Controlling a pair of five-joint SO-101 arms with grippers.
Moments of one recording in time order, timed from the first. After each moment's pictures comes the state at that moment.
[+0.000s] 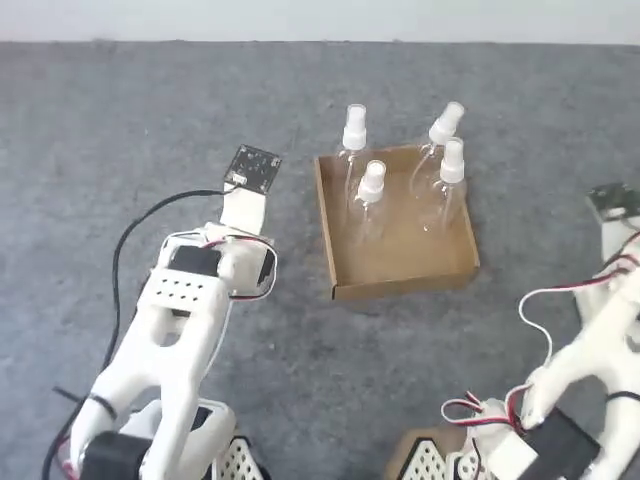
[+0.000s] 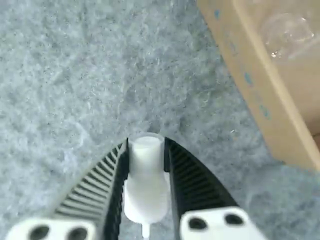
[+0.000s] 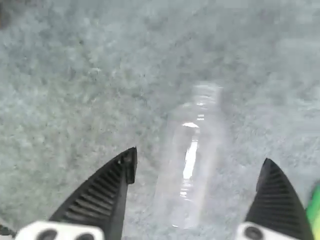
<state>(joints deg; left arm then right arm) 4.1 -26.9 54.9 48.8 -3.9 40.4 -17.4 27.8 72.1 51.4</state>
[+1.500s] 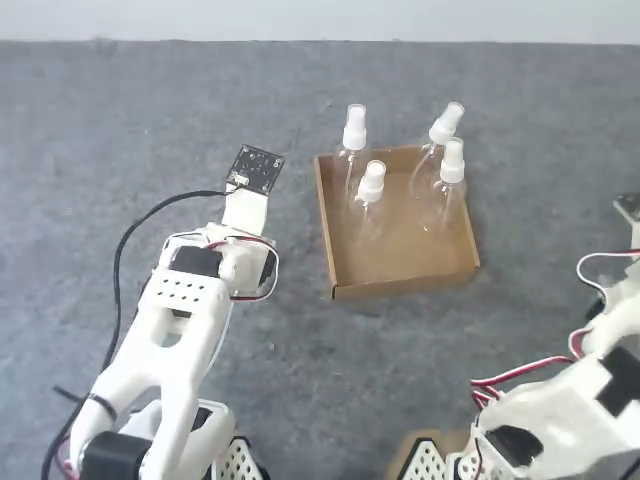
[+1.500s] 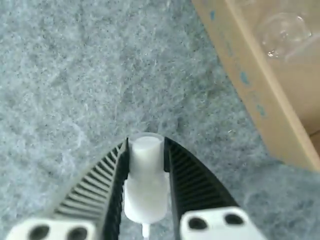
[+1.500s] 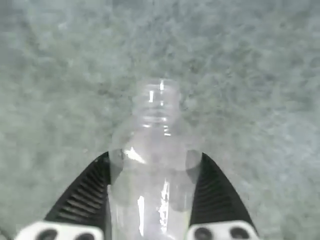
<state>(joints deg) 4.7 -26.9 54.9 48.7 -3.9 45.1 8.2 9.6 76.4 55.9</state>
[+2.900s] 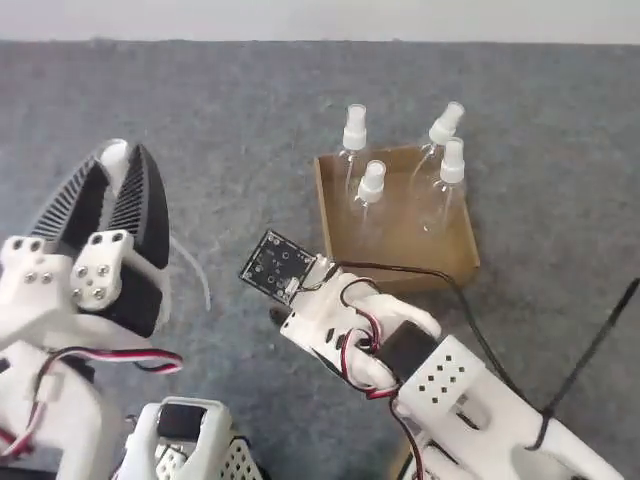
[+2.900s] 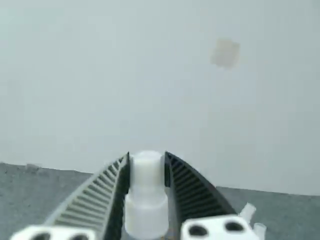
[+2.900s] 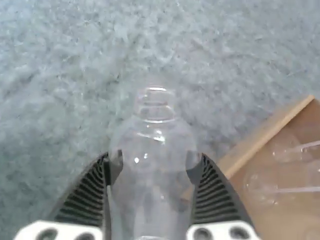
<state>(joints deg) -0.6 -64.0 5.8 74.0 17.5 -50.5 -47.2 56.7 42.3 14.5</state>
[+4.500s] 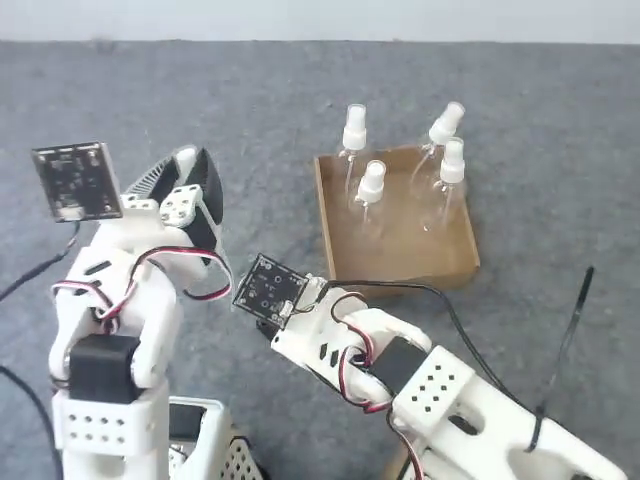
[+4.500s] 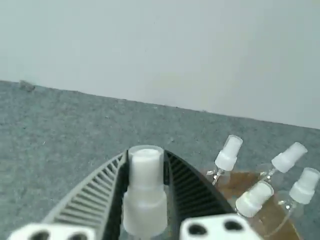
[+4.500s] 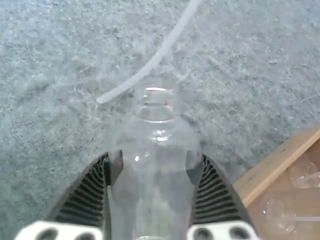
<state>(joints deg) -0.9 -63.1 37.8 59.5 18.0 -54.3 -48.4 64.3 31.5 15.0</state>
